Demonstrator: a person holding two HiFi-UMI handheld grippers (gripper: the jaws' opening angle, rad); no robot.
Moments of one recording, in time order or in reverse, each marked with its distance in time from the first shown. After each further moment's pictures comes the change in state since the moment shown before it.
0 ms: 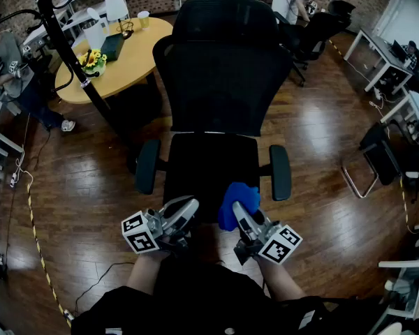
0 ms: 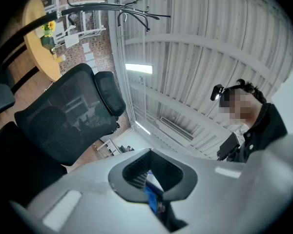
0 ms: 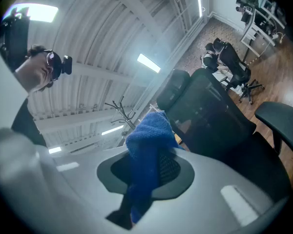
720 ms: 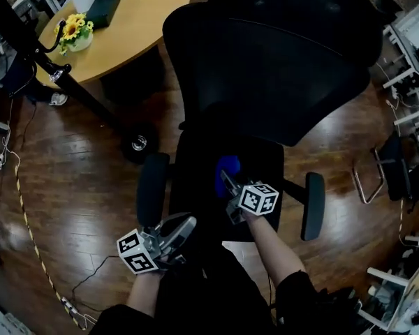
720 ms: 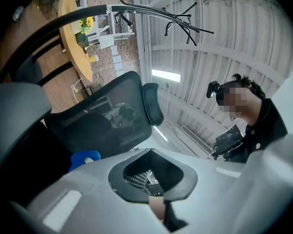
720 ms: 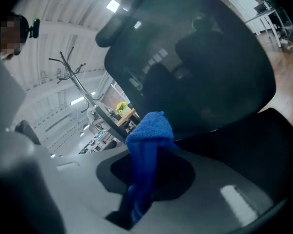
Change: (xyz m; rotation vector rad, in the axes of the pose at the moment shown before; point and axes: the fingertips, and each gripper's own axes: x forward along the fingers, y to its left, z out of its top) left arm -0.044 0.187 0.061 -0.135 -0.067 0.223; right arm 0.252 -0.291 -0.136 0.026 0.418 -0.210
